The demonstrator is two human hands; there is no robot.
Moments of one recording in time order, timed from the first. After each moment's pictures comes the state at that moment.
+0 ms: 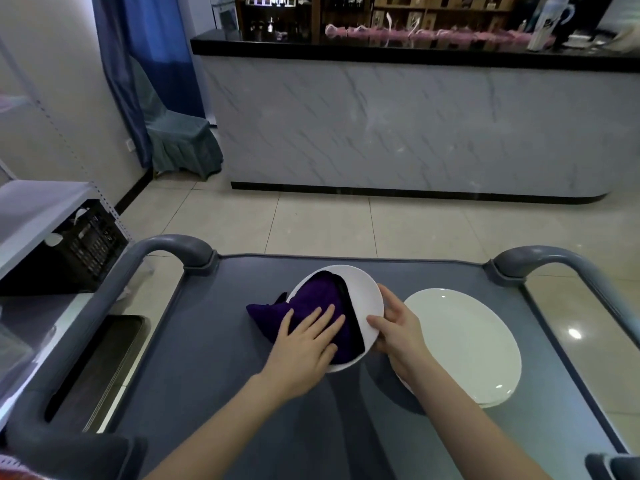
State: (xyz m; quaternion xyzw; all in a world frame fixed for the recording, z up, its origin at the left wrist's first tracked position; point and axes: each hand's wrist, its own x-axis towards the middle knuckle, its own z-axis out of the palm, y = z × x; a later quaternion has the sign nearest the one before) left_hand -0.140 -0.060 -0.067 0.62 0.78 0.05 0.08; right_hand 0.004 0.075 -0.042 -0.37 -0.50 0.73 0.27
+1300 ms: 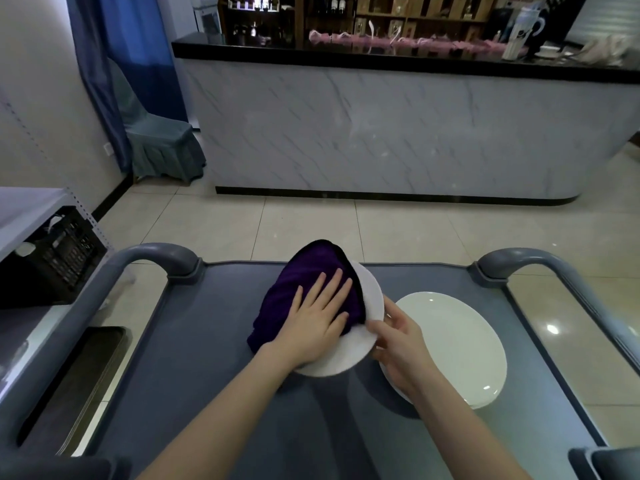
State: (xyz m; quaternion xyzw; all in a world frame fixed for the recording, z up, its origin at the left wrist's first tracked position) left_hand -0.150 -0.002 -0.045 0.63 0.75 0.16 0.13; right_hand 0.019 0.061 -0.010 -0.33 -0.50 0.76 0.27
